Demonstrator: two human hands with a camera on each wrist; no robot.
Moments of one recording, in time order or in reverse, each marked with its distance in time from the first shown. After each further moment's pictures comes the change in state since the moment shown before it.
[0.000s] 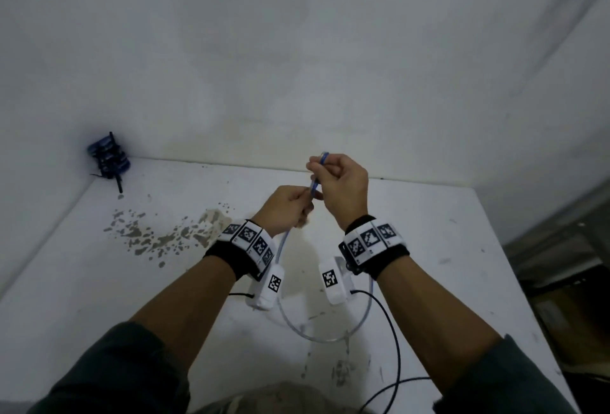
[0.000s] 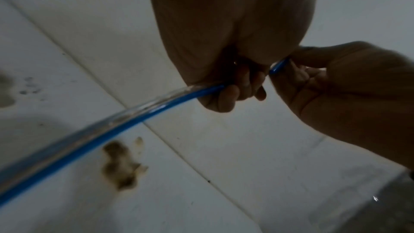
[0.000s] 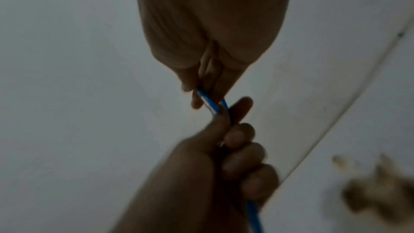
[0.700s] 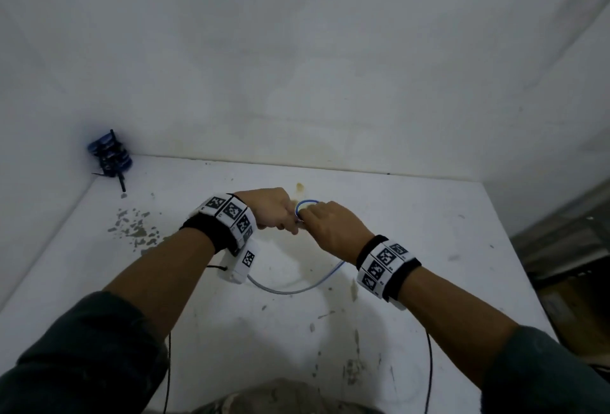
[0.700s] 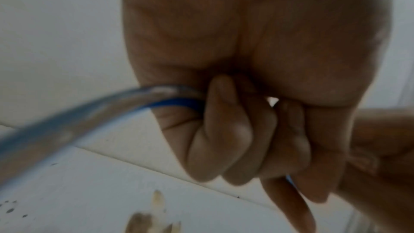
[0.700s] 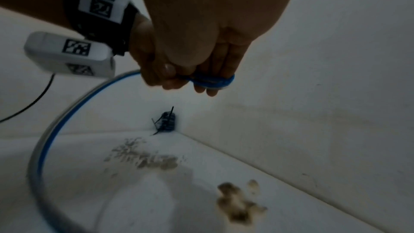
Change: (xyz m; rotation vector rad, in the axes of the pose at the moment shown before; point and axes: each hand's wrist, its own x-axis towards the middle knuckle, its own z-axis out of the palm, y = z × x) left_hand 0.016 0.015 -0.062 0.833 -0.422 -0.267; right_hand -0.012 0.059 -0.014 -1.141 -0.686 -0.830
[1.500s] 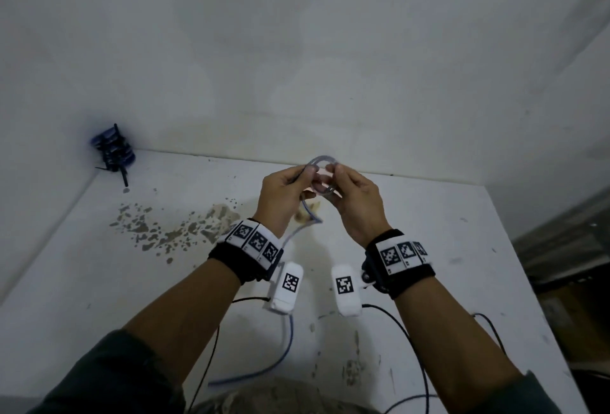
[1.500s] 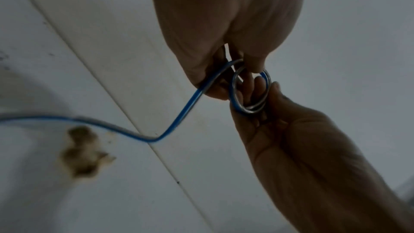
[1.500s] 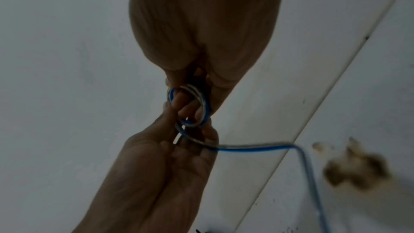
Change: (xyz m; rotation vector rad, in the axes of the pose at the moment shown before) left_hand 0.008 0.026 0.043 -1.202 0.700 0.409; right_hand 0.020 -0.014 -0.044 1.578 0.618 0.802
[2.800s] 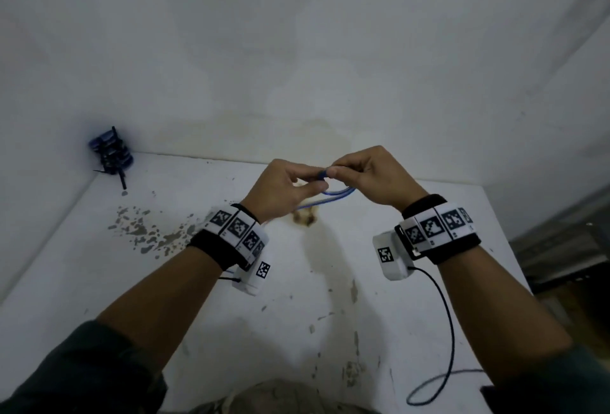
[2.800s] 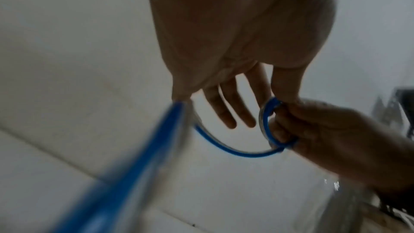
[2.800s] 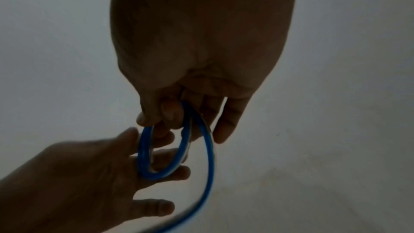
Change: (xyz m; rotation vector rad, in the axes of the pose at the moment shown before) left_hand -0.001 0.043 -0.012 0.574 -0.309 0.217; right_hand 0.022 -0.069 -0.017 -1.043 -0.381 -0.297
